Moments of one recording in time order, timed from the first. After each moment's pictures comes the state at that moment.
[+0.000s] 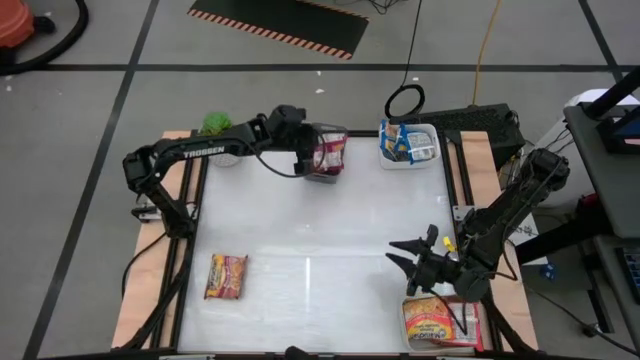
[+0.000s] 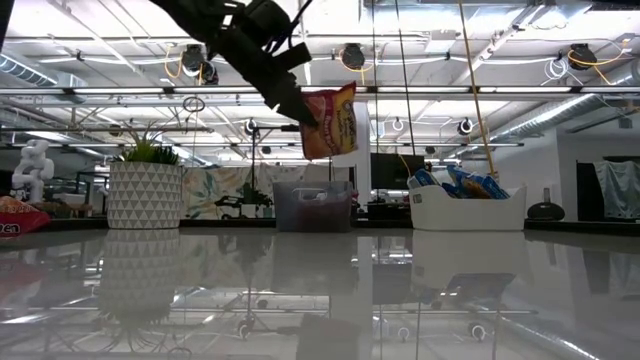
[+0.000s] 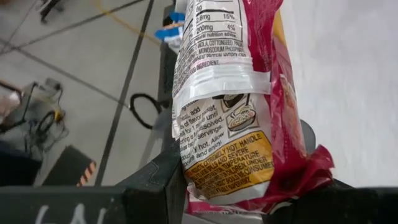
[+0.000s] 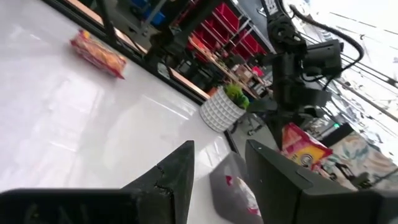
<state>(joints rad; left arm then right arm) 0.47 1.65 1.29 -0.25 0.04 0.55 0.91 1.17 0.53 0.30 1.26 -0.38</state>
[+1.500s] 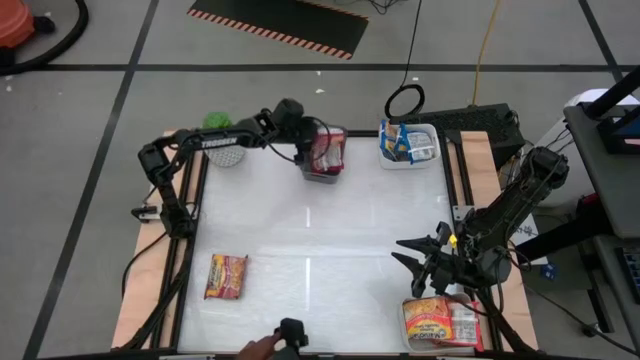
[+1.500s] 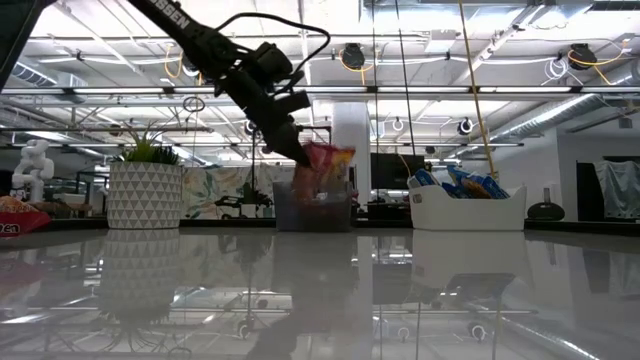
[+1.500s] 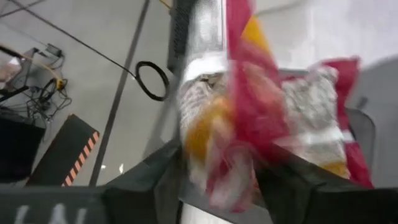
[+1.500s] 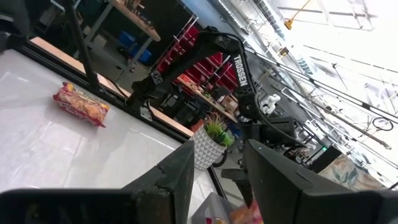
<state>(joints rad) 0.60 1.79 1.28 -0.18 0.06 0.60 0.94 1.15 0.53 0.82 1.26 -0.86</state>
